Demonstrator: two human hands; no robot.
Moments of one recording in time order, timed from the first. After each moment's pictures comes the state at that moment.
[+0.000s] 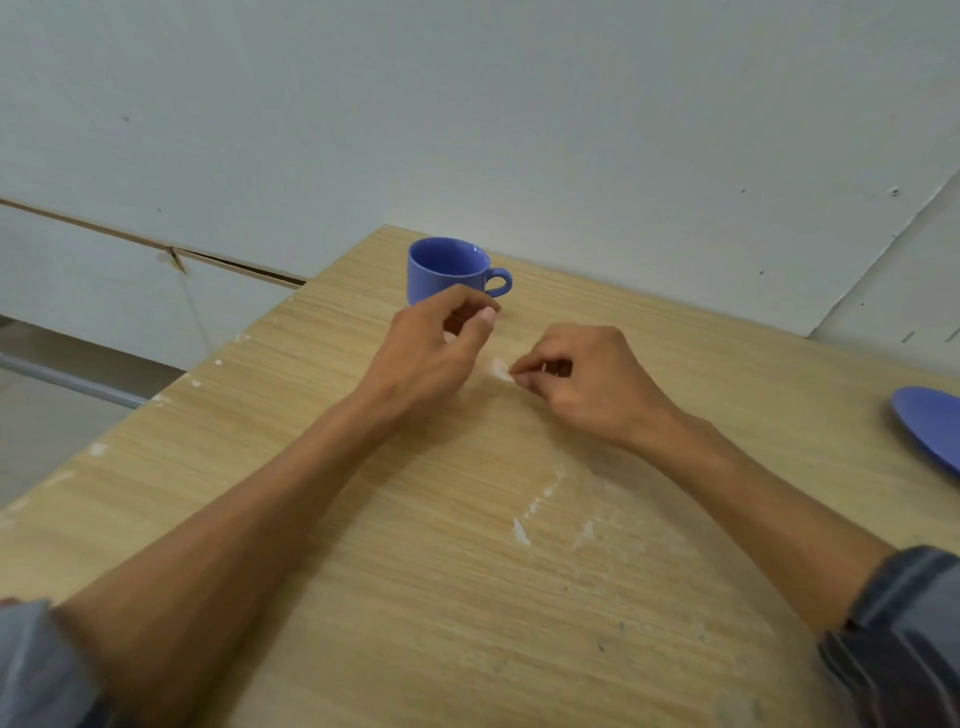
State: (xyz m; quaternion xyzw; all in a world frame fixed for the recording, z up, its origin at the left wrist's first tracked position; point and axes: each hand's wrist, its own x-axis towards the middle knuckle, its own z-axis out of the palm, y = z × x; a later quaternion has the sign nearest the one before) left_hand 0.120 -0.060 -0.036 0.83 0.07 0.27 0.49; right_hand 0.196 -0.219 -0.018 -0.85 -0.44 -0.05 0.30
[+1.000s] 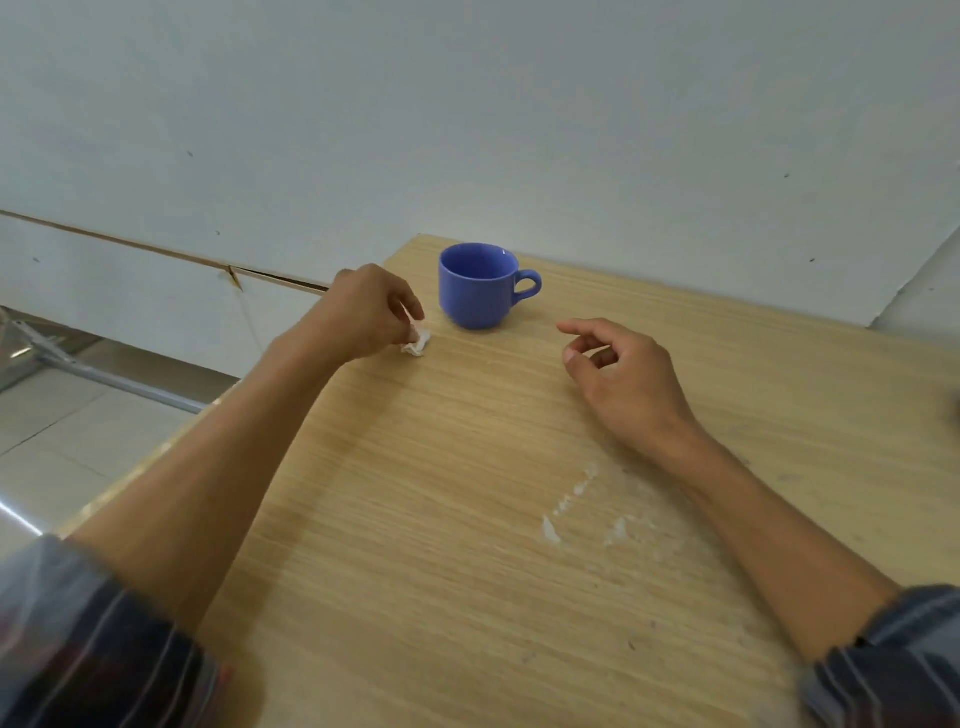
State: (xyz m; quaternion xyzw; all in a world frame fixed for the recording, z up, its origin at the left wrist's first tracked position) left_hand 0.112 0.020 -0.004 0.93 0.22 0.13 0.26; right_hand 0.191 -0.220 -0.034 -0.82 -0.30 -0.04 0.48
